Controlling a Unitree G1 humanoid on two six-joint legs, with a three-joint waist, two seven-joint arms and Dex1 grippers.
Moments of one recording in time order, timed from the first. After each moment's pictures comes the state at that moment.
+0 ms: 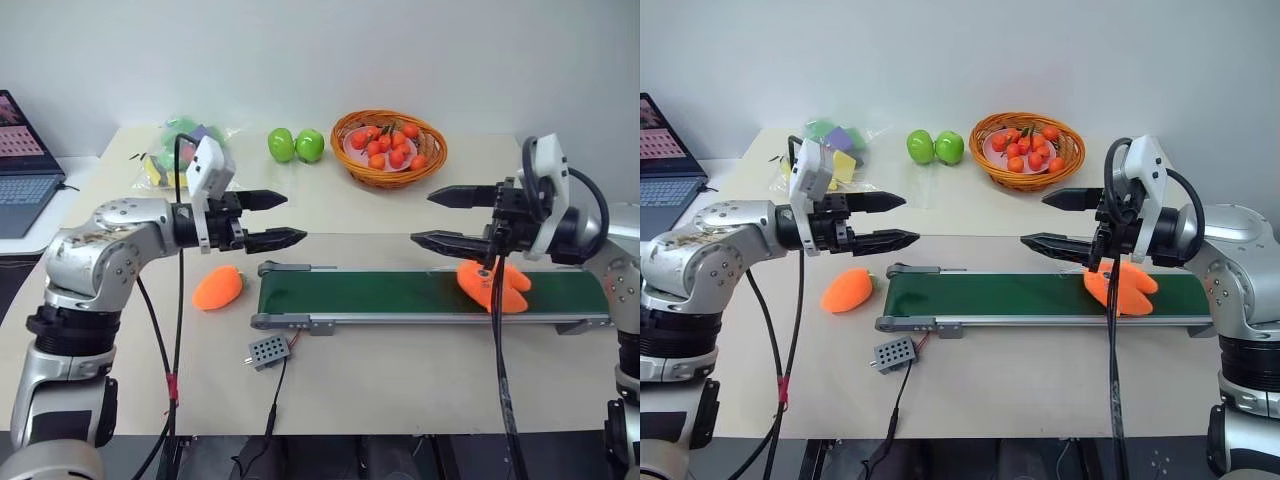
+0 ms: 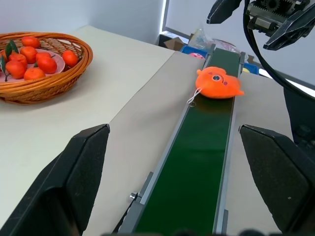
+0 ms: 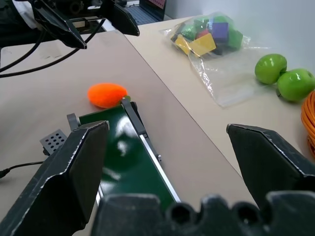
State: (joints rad) left arm -0.71 0.74 -0.01 -0.12 -0.67 0.77 -0.96; right arm -0.58 -0.87 -0.15 -0.21 0.65 0.69 1.05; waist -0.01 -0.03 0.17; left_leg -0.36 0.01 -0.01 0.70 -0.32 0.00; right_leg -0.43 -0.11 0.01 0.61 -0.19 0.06
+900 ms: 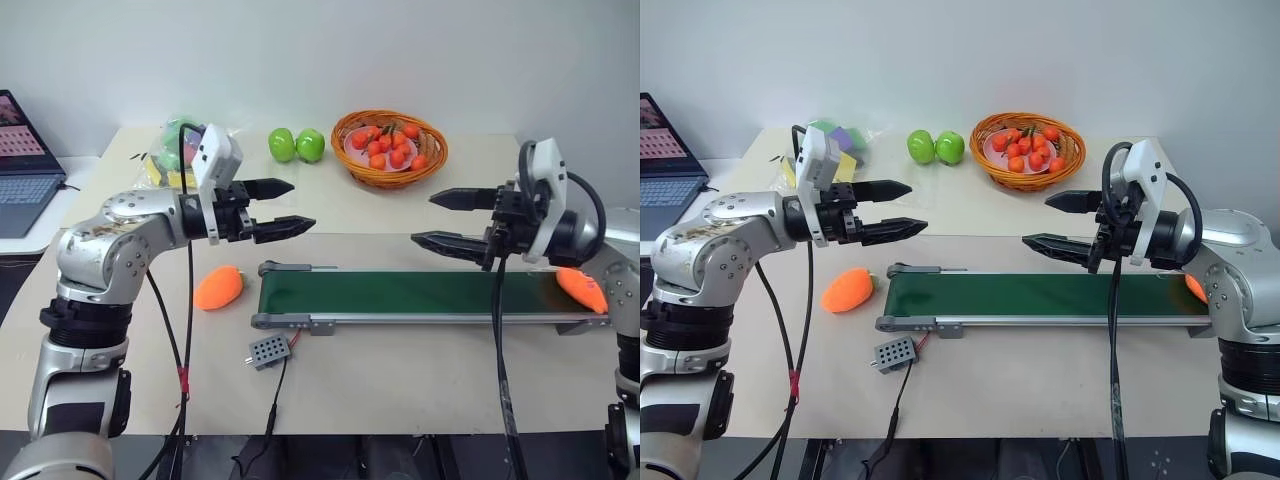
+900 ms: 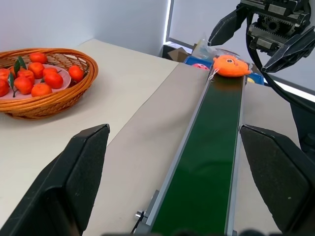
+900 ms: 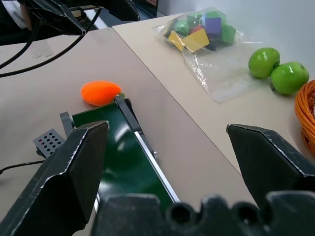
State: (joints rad) left arm -0.75 0.69 0.00 -0.10 -0.67 0.77 -0.94; right arm -0.56 -0.87 -0.15 -0.21 0.65 0.69 1.02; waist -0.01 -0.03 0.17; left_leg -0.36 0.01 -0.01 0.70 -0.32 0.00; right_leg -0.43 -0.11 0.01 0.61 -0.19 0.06
